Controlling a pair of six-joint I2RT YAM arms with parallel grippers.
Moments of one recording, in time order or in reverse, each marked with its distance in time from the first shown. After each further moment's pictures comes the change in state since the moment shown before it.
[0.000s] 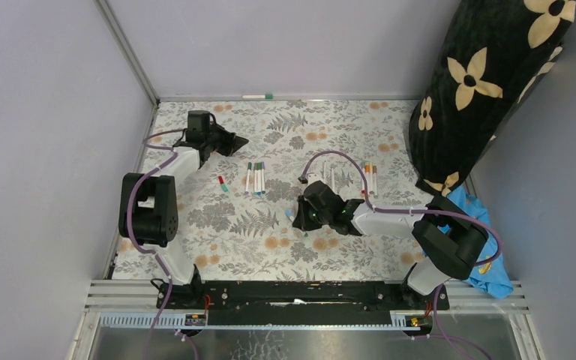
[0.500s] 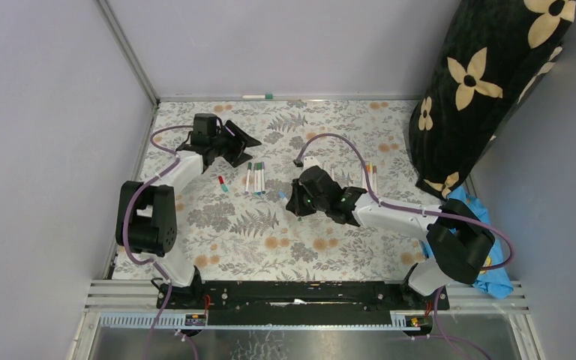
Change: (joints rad) left arm -0.062 -0.063 -0.022 -0.064 0.066 0.175; right arm 0.000 -0.045 0.145 -0.108 0.064 -0.039
